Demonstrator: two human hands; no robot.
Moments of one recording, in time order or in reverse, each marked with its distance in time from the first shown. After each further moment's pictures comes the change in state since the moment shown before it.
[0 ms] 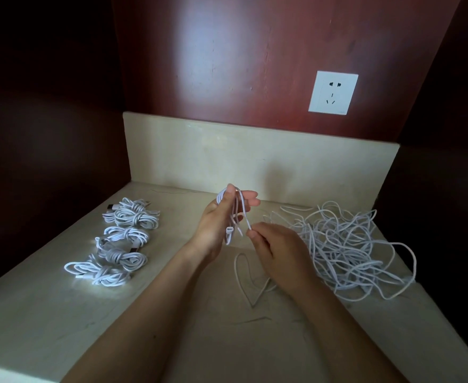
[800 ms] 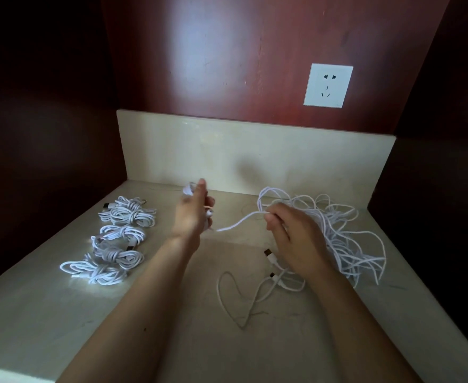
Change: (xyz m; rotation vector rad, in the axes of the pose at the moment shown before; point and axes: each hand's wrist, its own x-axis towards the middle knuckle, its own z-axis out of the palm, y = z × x) left_hand 0.014 0.007 -0.019 -0.012 0.403 -0.130; right_hand 0.005 0.018 -0.026 0.097 0.052 0.057
